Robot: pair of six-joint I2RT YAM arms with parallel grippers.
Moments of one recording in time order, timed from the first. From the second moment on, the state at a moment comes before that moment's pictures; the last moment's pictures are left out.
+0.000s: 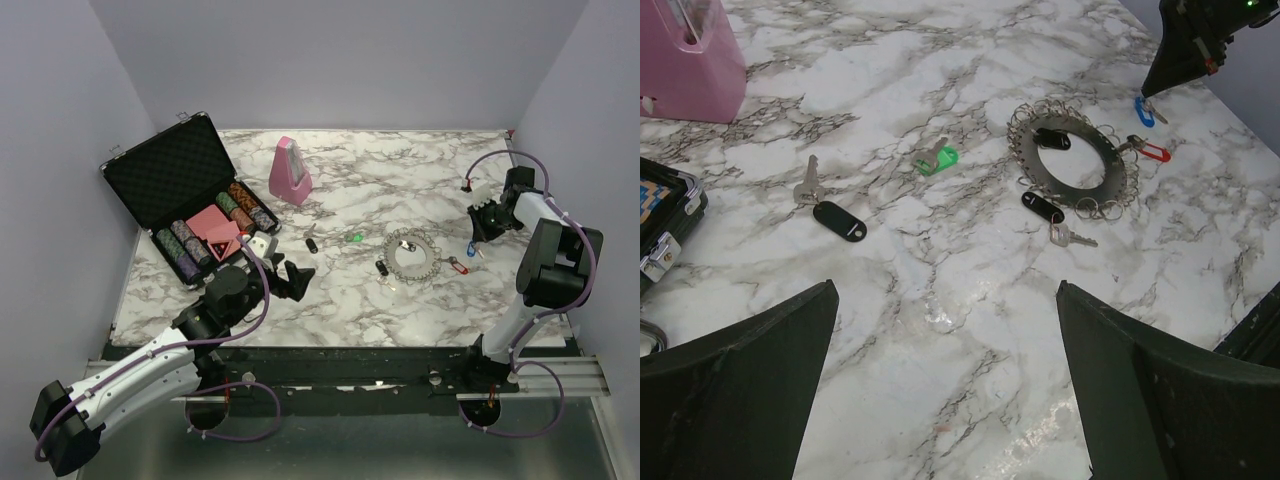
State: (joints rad) left arm -0.81 0.63 0.34 0.13 -0.15 -0.31; right arm -0.28 1.80 1.20 -0.64 -0.33 -0.79
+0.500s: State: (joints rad) left arm -0.81 0.63 0.34 0.13 -0.15 -0.31; right arm -0.28 1.81 1.20 -0.62 -0.34 -0.79
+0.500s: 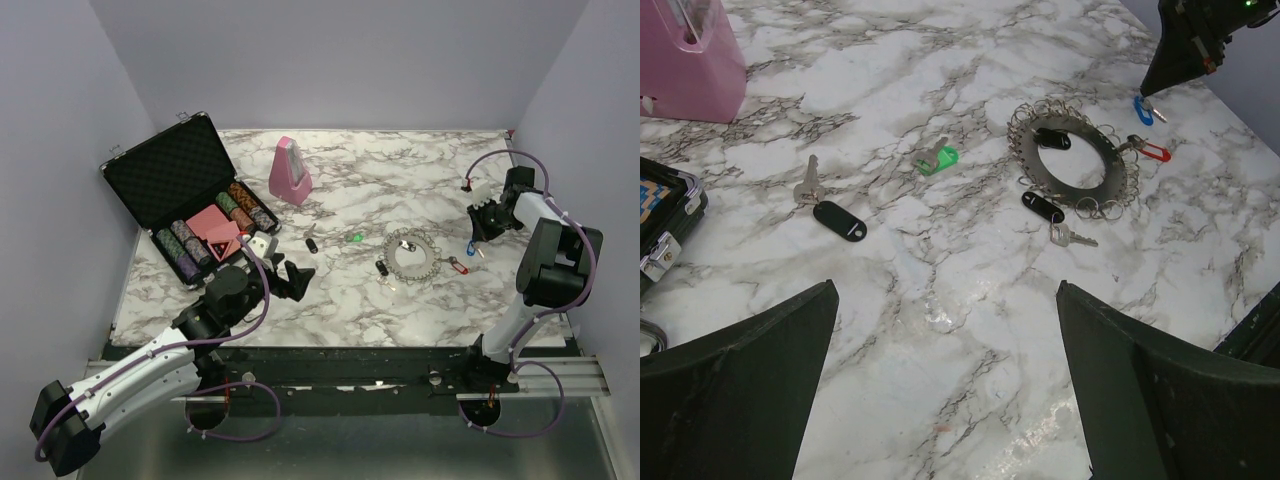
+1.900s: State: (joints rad) left arm -0.80 0.49 0.37 0.10 -0.14 -0.40; right arm -0.24 1.49 1.19 -0.74 -0.79 -0.88
